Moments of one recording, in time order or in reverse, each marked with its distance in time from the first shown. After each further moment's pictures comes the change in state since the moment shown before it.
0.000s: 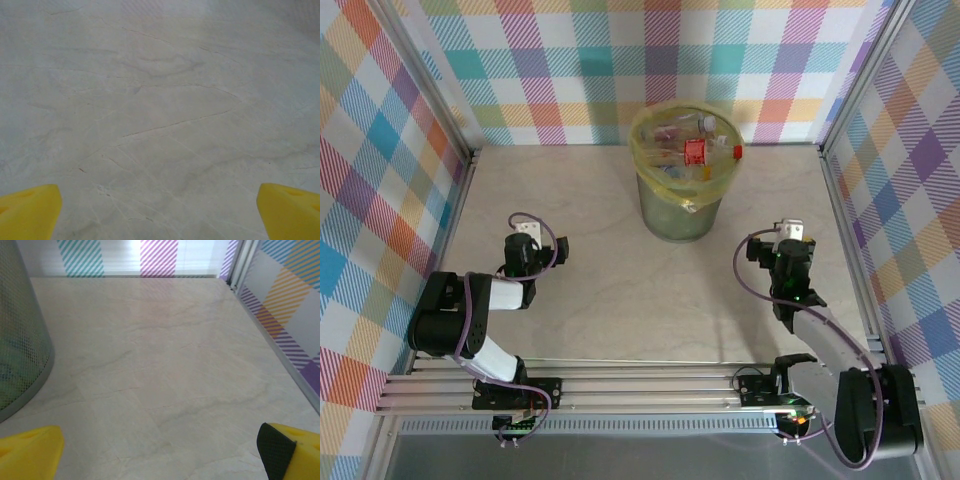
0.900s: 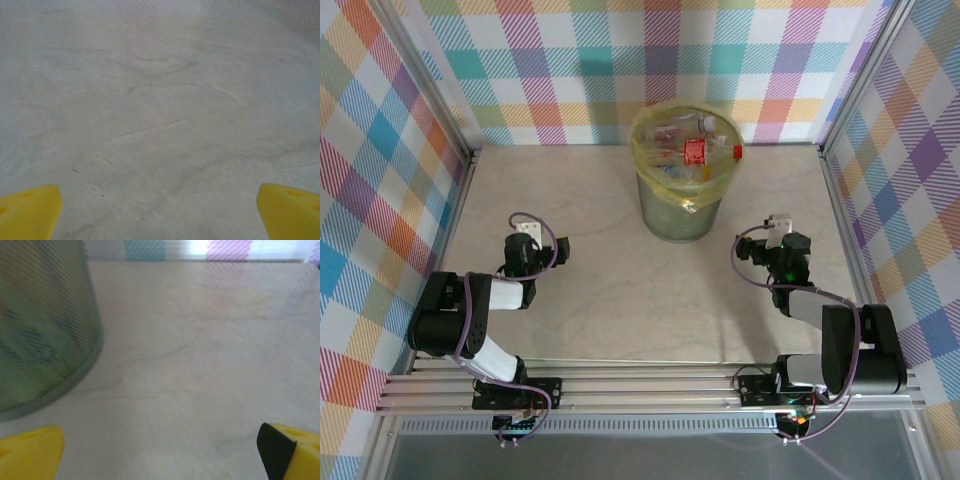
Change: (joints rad) left arm 0.000 0.000 0.000 0.000 0.014 0.000; right arm -0.110 0.316 0.009 0.304 -0.381 -0.028
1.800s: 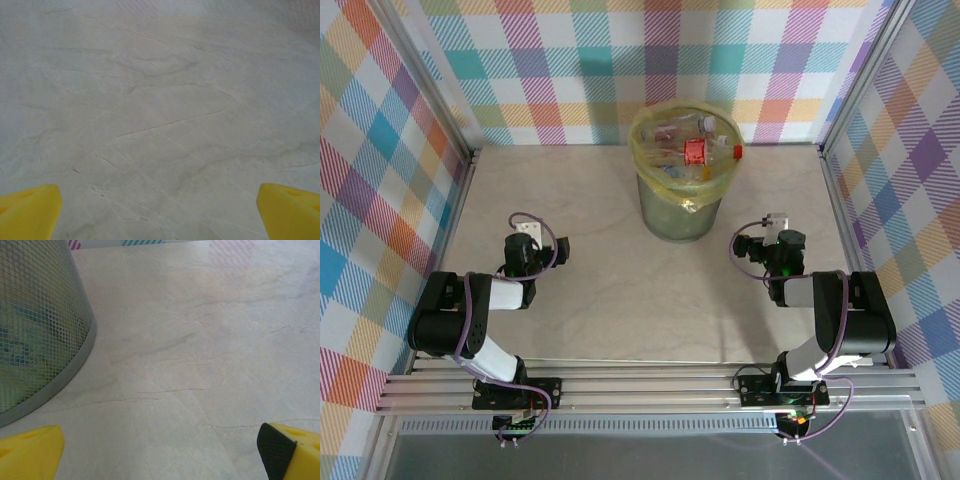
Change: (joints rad) left arm 0.000 0.000 0.000 0.000 0.000 0.000; right arm -0.012 0.206 0.042 0.123 -0.005 0.050
